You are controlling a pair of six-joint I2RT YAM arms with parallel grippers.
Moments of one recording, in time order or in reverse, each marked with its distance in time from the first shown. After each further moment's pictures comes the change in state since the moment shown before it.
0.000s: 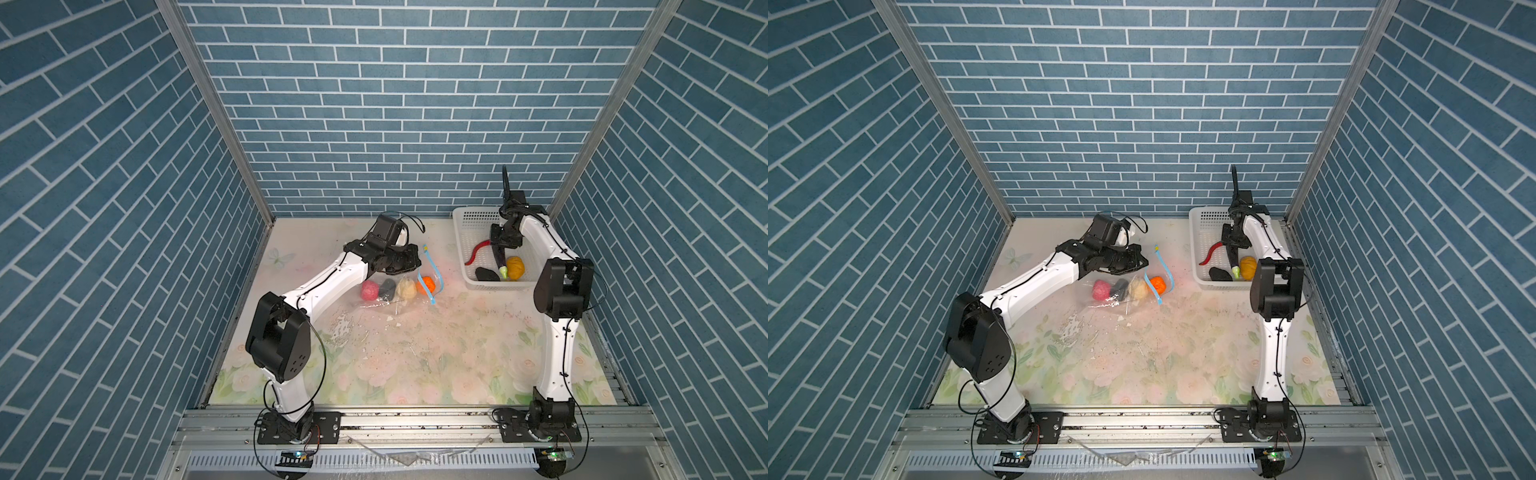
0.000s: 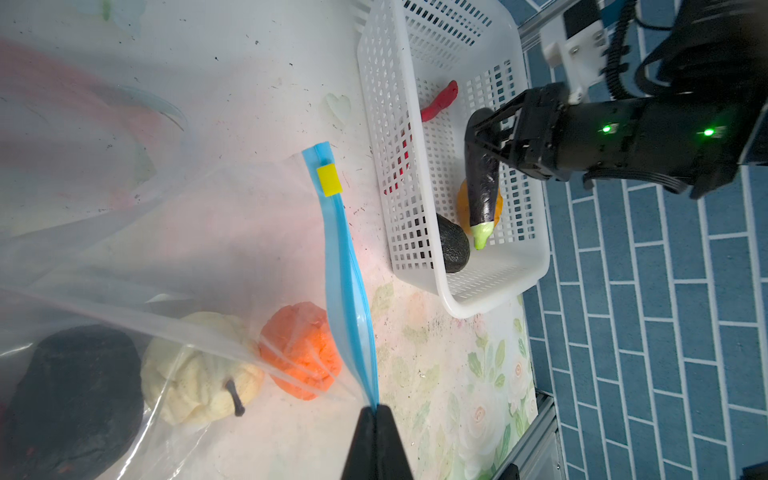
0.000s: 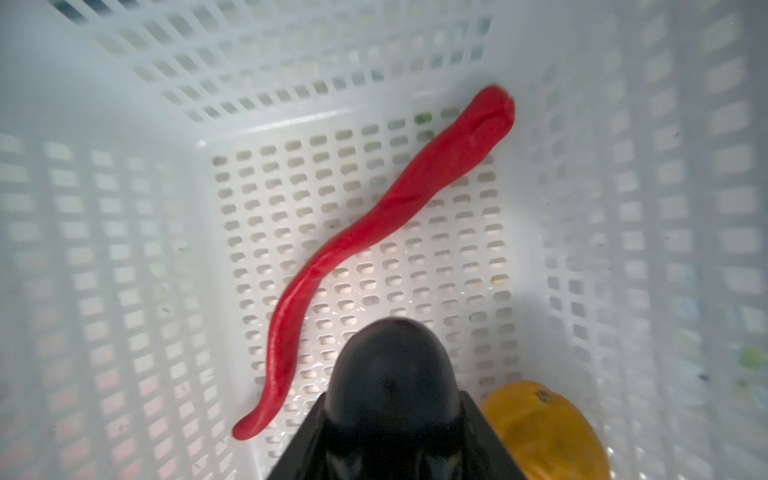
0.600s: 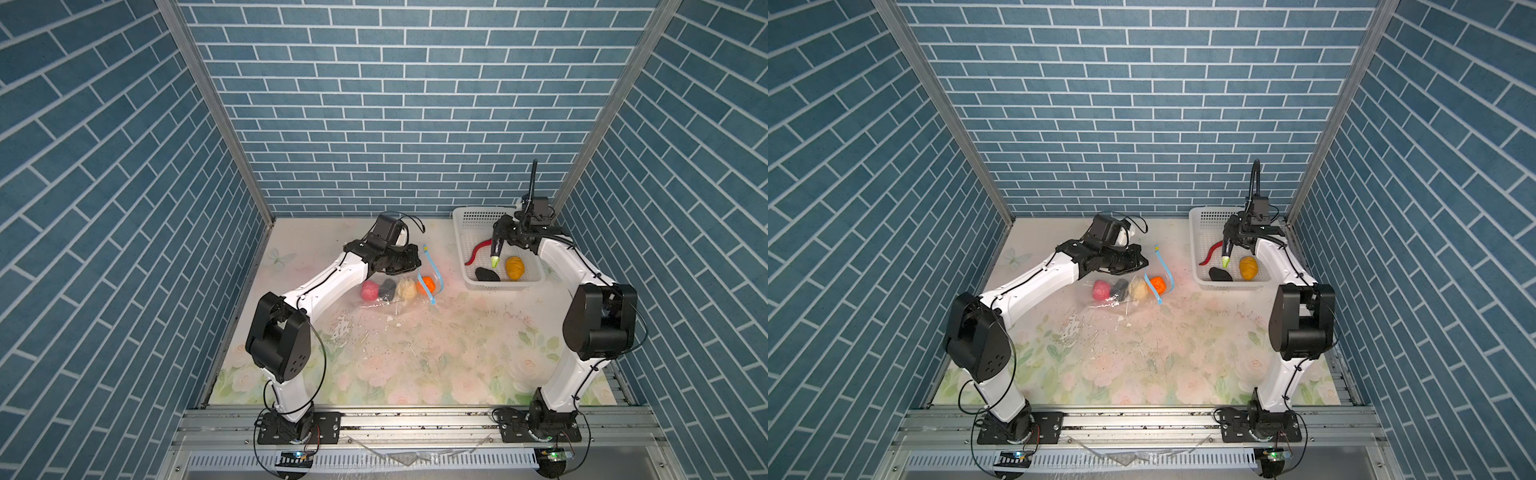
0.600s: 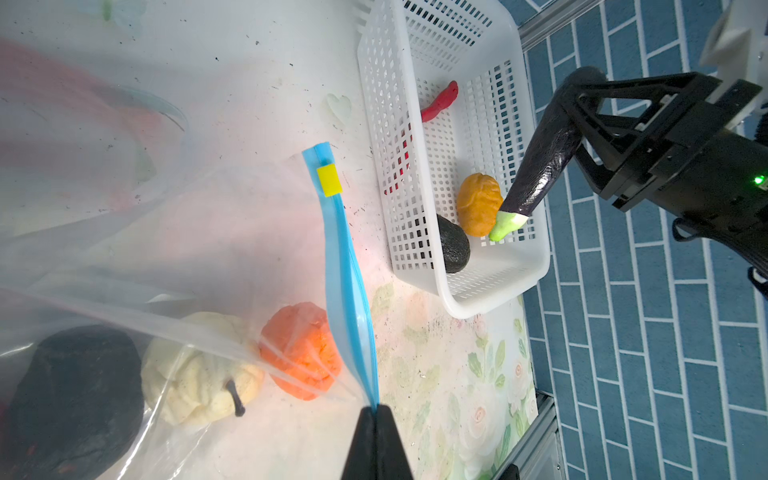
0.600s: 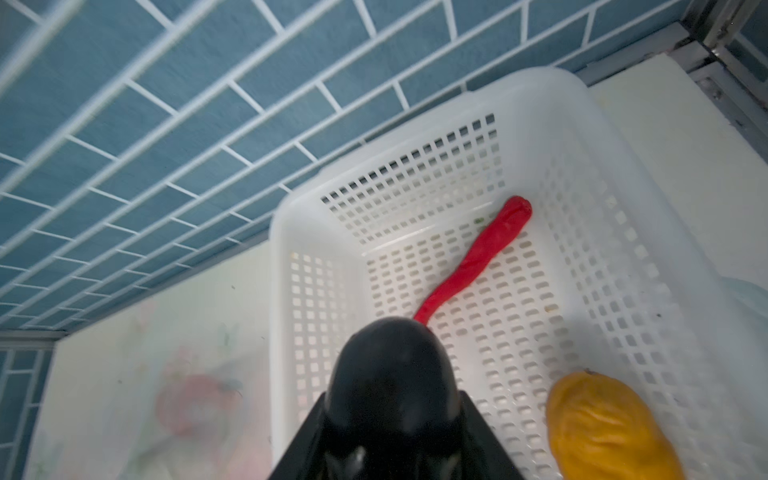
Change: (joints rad) left arm 0.000 0.000 0.000 0.000 -0.001 0.000; right arm -0.003 -0.457 -0.634 0.649 -0.150 0.307
